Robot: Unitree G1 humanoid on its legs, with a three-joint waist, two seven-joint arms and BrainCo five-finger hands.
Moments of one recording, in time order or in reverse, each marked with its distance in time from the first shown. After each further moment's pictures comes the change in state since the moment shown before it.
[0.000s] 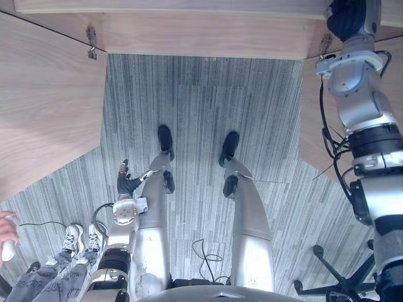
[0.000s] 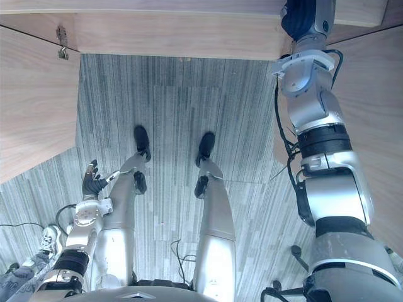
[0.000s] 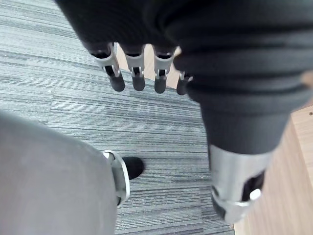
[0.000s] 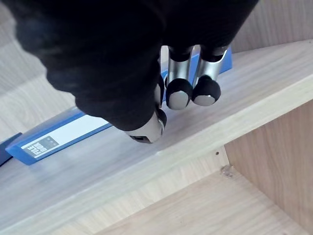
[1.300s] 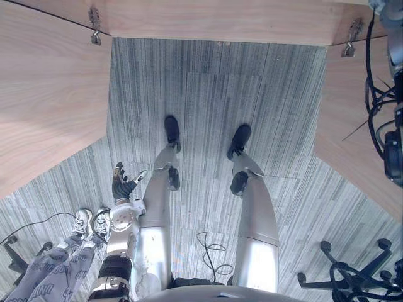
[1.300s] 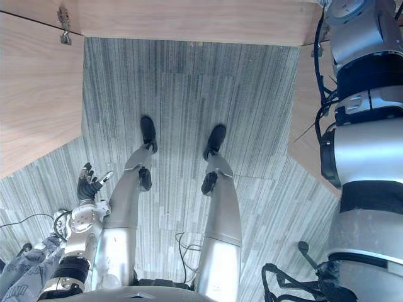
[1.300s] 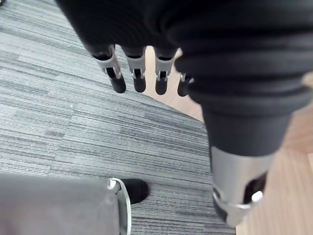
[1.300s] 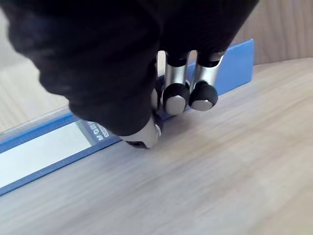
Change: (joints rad) left arm 0.058 -0.045 0.036 -0.035 -0.088 -0.046 0.001; right arm -0.417 -0.075 0.174 0.353 0.121 0.053 -0.028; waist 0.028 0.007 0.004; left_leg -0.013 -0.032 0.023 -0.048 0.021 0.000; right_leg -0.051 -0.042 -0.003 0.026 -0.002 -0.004
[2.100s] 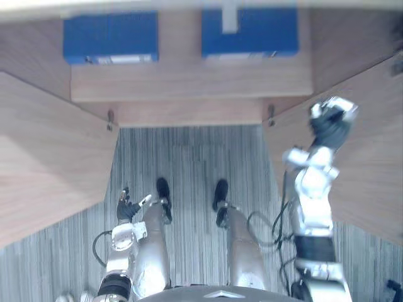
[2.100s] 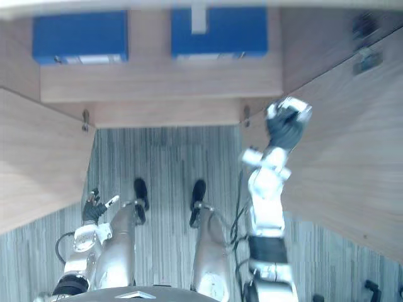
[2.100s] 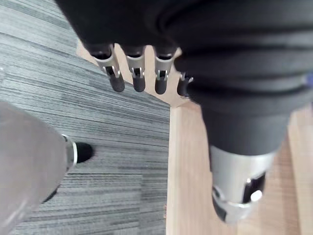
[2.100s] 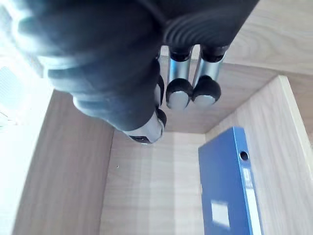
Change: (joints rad) left arm 0.151 -0.027 0.009 0.049 0.084 0.081 -0.068; right arm 1.436 0.700 -0.518 -1.172 0.360 -0.243 0.004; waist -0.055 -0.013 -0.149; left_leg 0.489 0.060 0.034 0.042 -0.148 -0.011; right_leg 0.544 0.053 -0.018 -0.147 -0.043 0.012
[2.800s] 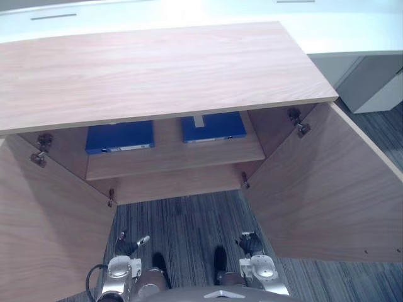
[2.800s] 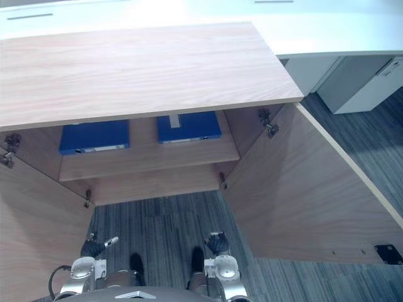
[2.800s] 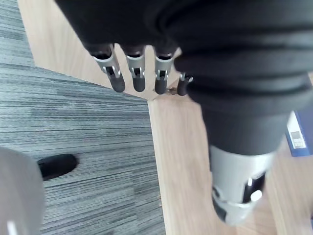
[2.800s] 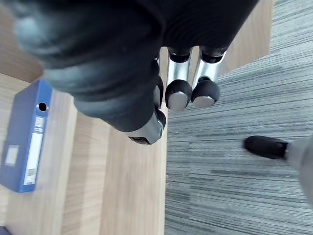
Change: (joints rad) left arm 0.026 0.058 0.016 0.359 0.133 0.062 -0.004; right arm 0.206 0.096 0.083 0.997 -0.252 0.103 0.220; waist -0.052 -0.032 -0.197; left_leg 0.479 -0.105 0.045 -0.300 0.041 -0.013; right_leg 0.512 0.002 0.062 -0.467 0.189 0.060
